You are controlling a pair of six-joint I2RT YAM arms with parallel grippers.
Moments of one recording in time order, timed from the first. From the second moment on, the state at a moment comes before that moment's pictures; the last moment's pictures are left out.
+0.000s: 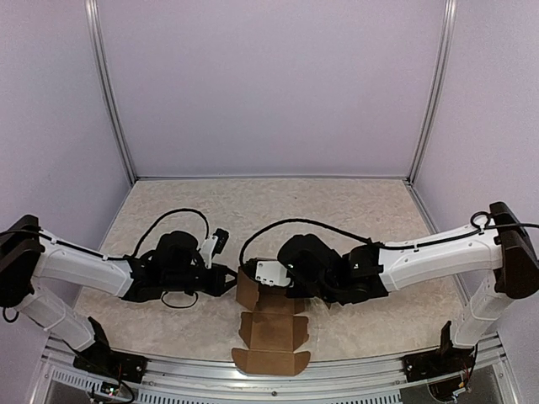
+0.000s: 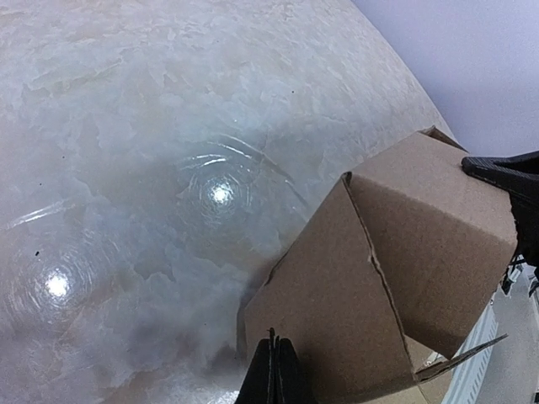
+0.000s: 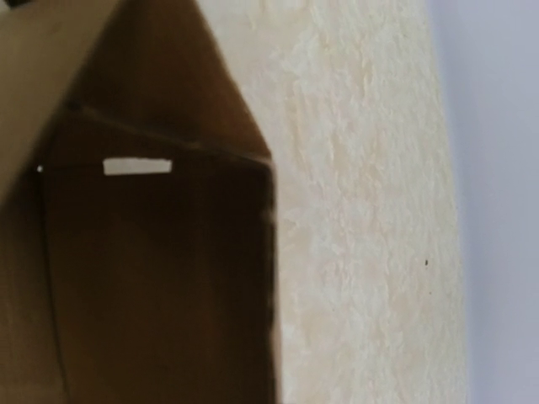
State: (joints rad) left arm -0.88 1.44 0.53 0.36 0.15 -0.55; right arm 1.25 1.63 1.05 -0.16 0.58 -0.63
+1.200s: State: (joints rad) left arm -1.00 1.38 0.39 0.45 0.03 -0.55; right arm 1.40 1.77 0.97 0.04 0.95 -0.64
